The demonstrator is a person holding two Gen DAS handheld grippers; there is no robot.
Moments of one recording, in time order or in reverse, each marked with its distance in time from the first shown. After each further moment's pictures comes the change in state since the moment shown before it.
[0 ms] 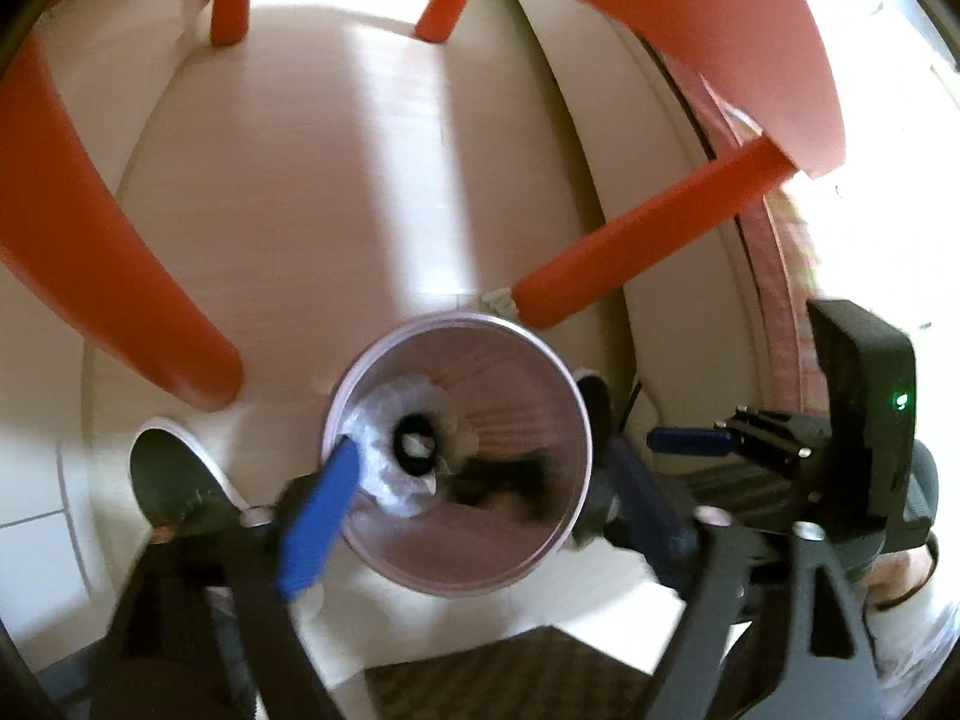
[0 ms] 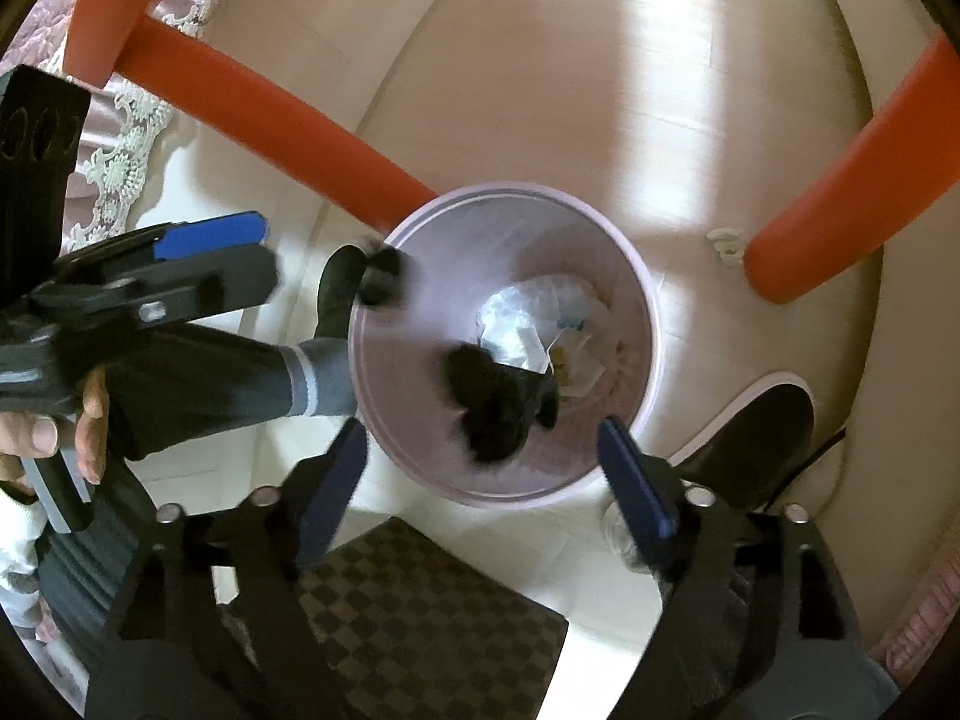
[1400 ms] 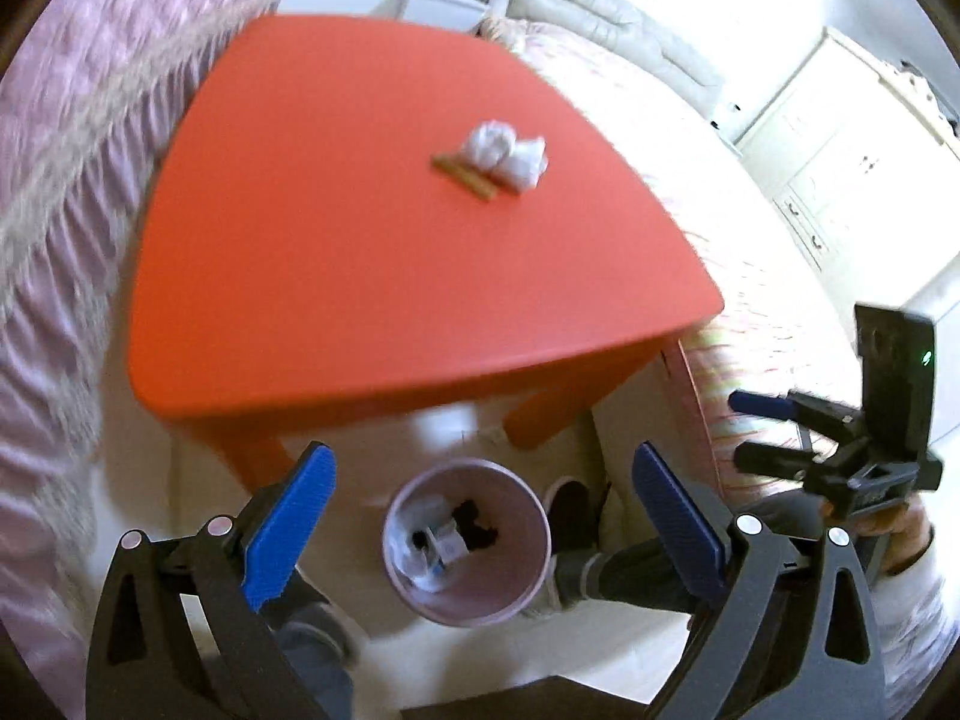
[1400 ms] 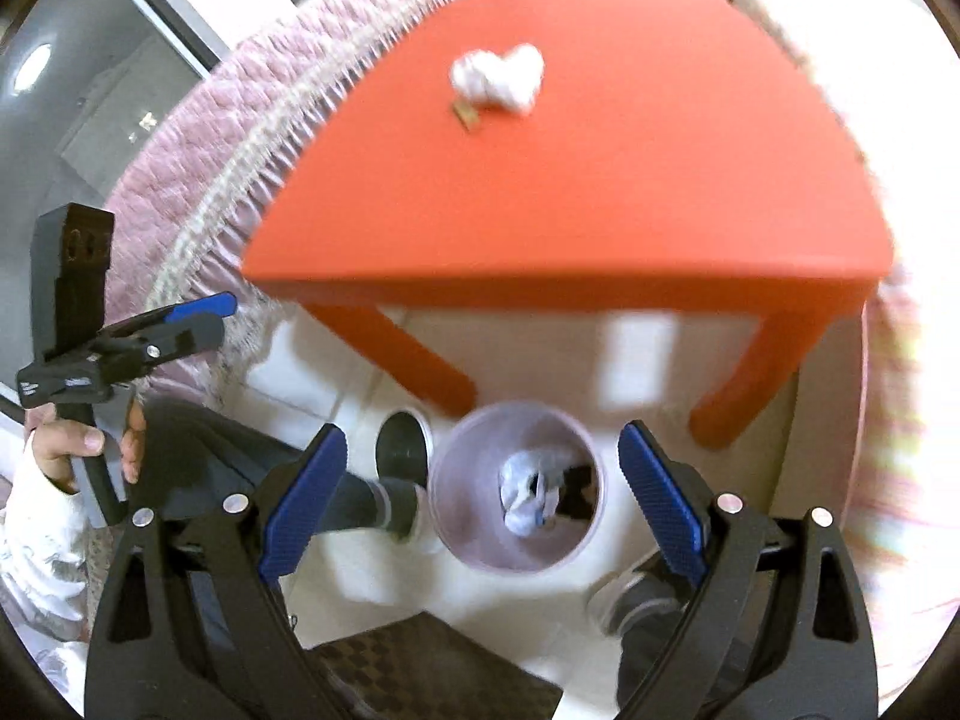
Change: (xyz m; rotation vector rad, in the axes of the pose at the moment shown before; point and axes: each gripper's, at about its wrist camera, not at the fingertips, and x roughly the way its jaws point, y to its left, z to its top) left arm -0.176 -0.044 0.043 0.102 -0.269 0.051; right arm -0.218 0.034 0.023 -0.081 -0.401 0.011
